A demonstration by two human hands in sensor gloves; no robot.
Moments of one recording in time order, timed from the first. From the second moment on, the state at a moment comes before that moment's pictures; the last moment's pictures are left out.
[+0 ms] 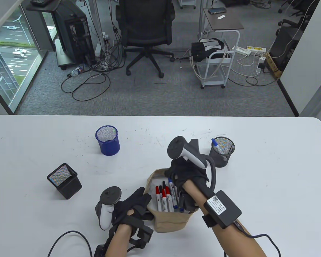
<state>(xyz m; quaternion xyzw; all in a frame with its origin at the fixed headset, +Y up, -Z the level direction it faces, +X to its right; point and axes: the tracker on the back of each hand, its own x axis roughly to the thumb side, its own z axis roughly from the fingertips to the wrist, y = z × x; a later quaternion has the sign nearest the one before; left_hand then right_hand) -0.151 -0.773 -0.310 -0.22 0.07 0.61 0.76 0.041 -0.638 -0.397 0.00 0.28 0.96 0.08</state>
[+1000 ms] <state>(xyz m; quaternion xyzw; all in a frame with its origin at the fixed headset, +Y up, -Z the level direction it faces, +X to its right) -0.148 -0.774 -0.310 -0.22 0.07 0.60 0.77 0.071 -0.596 -0.394 0.01 0.10 0.97 0.23</state>
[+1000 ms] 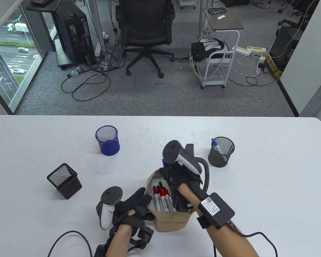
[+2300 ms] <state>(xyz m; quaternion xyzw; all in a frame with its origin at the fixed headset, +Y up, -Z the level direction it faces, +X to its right) -0.146 -0.774 -0.309 -0.22 0.06 0.60 0.77 0.069 -0.604 -0.396 0.08 0.09 0.97 0.19</state>
